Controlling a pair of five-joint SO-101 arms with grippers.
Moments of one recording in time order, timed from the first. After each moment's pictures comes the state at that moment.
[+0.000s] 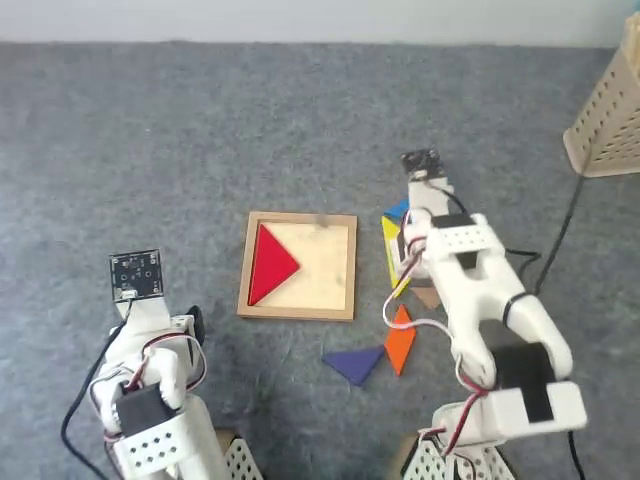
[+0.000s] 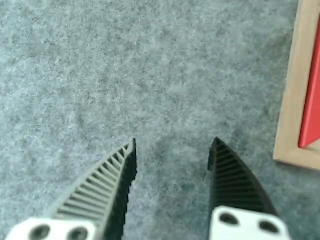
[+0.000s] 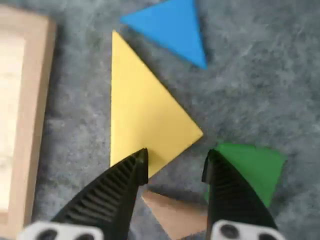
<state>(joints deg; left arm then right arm) -28.7 -103.7 97.6 72.2 -7.3 -12.0 1.8 35.6 47.5 1.9</state>
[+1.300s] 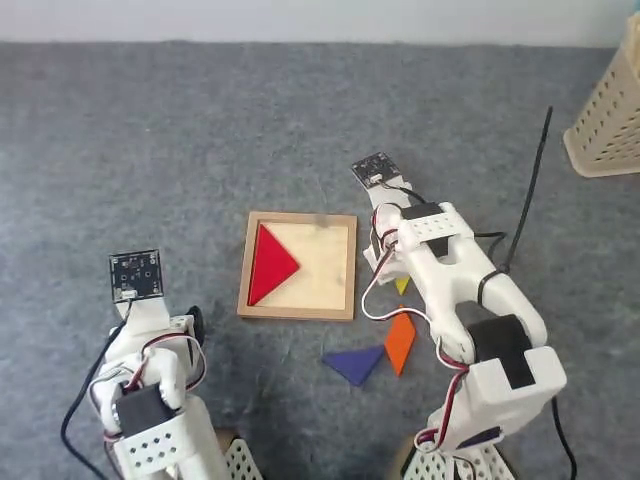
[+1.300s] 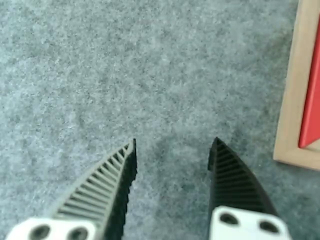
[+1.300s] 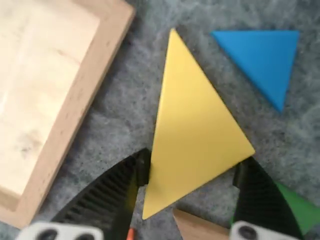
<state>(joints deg) -28.7 -103.7 97.6 72.2 -7.3 -18.8 9.1 29.8 49.9 12.0</state>
